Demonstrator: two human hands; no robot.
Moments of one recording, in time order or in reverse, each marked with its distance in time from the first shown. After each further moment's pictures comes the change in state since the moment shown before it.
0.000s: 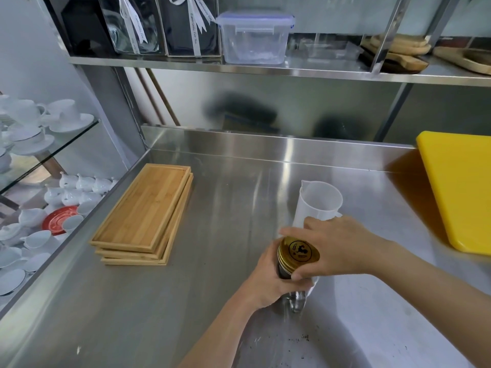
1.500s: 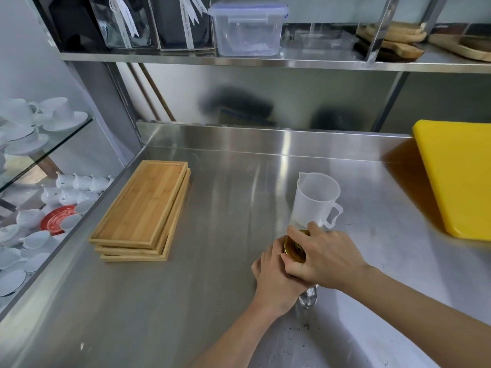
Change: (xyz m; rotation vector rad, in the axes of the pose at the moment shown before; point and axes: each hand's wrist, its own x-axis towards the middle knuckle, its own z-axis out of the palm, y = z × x) left_hand -0.022 0.025 0.034 0.310 0.248 -0.157; right_hand 0.000 -0.034 0.051 0.062 0.399 0.235
